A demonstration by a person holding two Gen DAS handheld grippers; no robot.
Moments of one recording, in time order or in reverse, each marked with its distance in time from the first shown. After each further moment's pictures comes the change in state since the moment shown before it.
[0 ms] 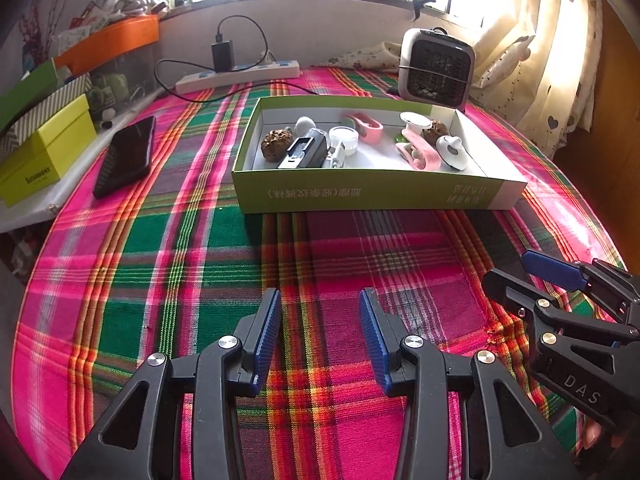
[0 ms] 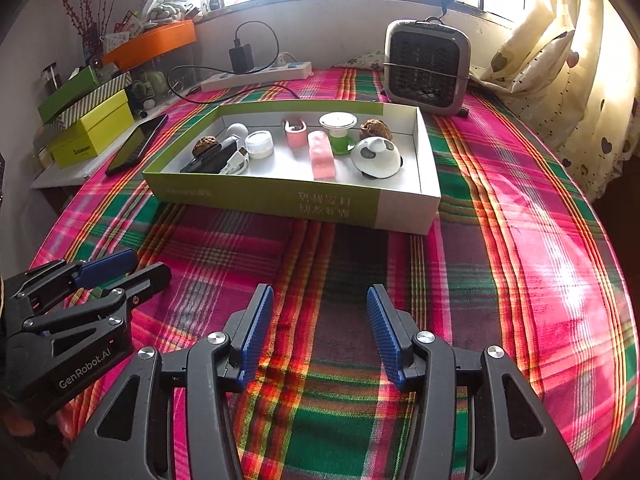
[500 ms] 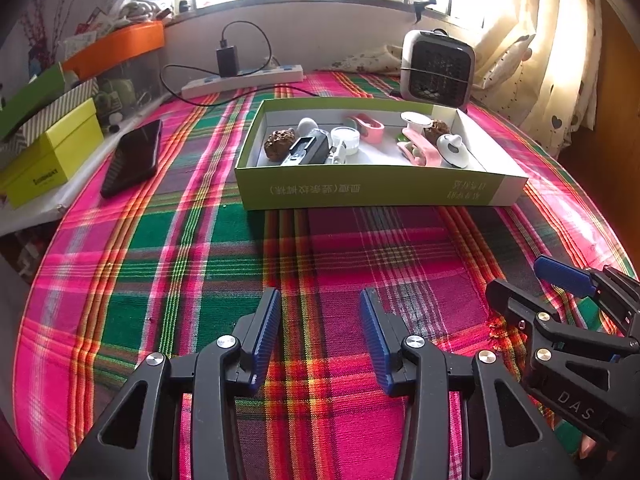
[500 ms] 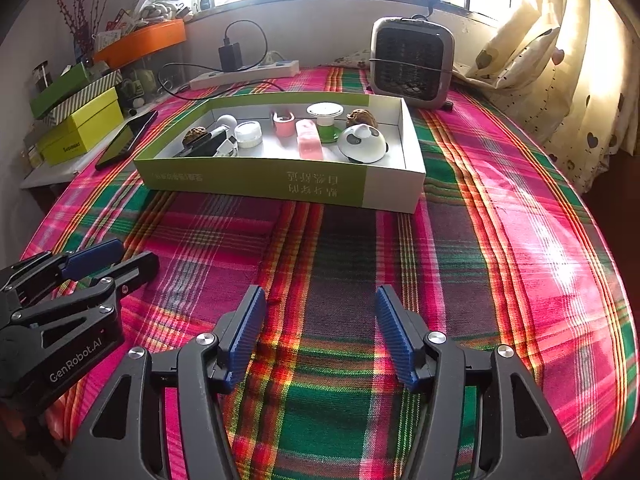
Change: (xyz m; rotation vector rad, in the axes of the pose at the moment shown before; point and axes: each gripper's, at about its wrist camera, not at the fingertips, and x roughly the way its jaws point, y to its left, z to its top) left arm -0.002 -0.003 -0.006 0.002 -0.023 0.028; right arm -0.002 0.003 -0.011 0.012 -0.018 -0.051
